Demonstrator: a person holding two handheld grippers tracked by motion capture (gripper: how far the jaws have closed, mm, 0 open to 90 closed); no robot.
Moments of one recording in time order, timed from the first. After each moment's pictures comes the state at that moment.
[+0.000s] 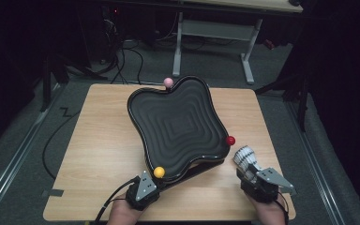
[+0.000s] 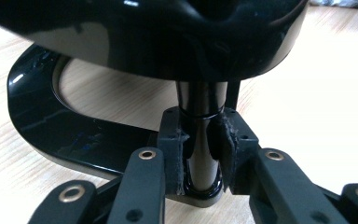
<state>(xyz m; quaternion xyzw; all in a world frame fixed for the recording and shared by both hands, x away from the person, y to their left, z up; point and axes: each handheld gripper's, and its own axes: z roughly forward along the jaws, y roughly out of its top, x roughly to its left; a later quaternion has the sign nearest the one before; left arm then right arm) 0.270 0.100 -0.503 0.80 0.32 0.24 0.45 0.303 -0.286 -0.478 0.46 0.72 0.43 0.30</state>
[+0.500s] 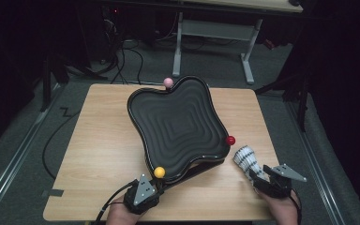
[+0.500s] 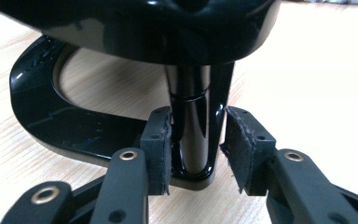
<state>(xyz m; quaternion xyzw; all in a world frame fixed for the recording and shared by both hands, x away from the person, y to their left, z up) 0.260 0.106 -0.502 0.80 0.32 0.23 0.45 0.325 -0.336 -0.495 0.51 0.72 0.39 0.27</state>
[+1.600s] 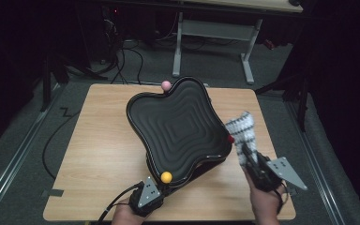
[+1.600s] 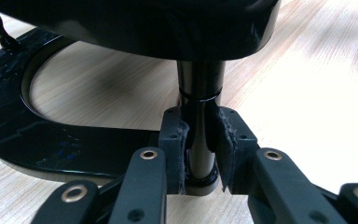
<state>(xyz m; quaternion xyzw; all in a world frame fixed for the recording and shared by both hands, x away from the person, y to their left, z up) 0.257 0.091 -0.506 0.81 0.29 0.21 0.46 0.305 -0.258 -0.412 0.41 0.60 0.57 0.37</state>
